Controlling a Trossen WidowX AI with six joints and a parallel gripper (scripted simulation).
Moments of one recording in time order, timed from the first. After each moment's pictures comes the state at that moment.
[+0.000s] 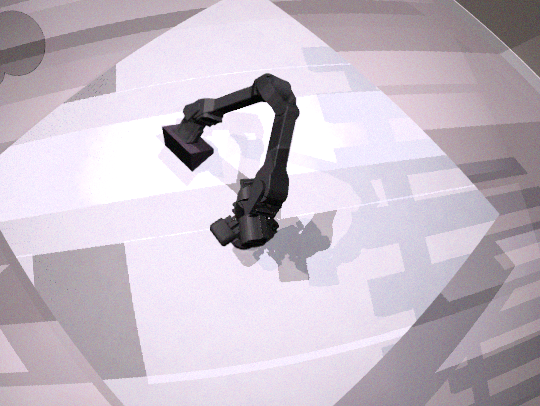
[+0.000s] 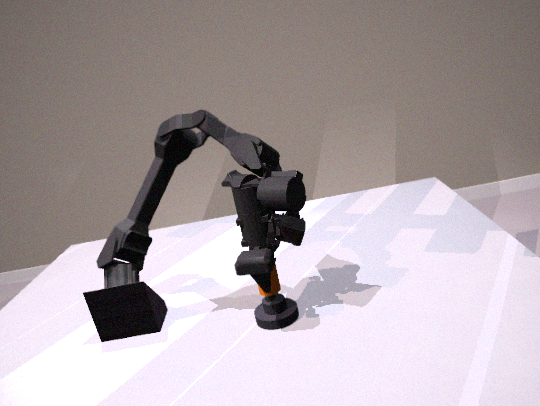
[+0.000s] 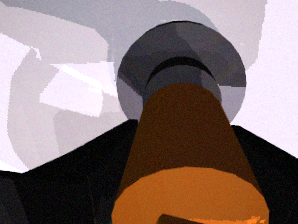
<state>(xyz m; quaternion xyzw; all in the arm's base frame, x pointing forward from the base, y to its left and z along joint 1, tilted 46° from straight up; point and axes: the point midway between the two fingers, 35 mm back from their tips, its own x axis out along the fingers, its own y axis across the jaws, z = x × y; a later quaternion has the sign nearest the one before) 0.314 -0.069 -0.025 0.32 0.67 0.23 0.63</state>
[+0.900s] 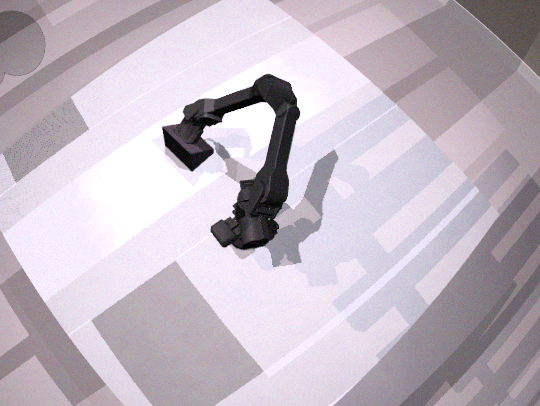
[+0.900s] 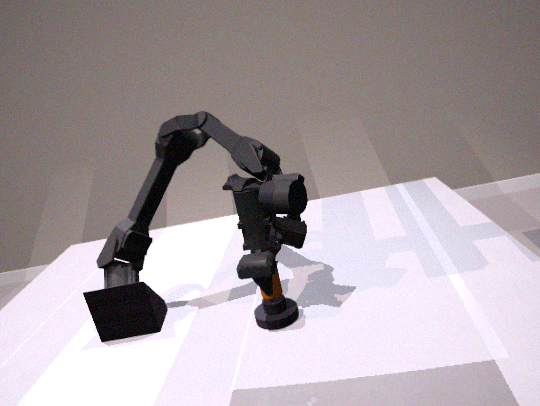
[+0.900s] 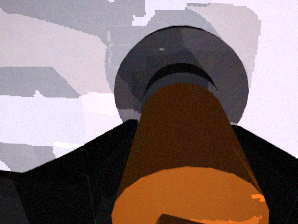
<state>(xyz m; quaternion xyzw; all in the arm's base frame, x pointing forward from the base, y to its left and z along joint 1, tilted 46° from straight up) 0.316 -0.064 -0.030 0.32 0.67 0.23 0.64</state>
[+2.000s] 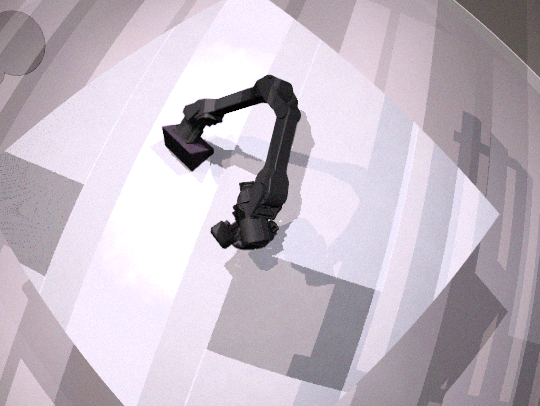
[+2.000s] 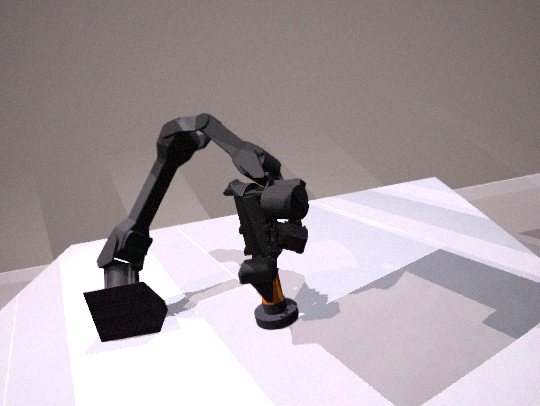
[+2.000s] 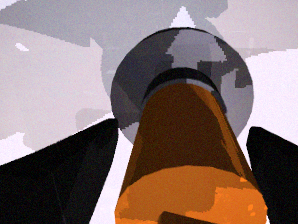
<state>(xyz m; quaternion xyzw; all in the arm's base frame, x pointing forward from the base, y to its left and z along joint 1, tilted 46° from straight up) 0.316 -0.057 -0.037 0.32 0.67 0.23 0.64</state>
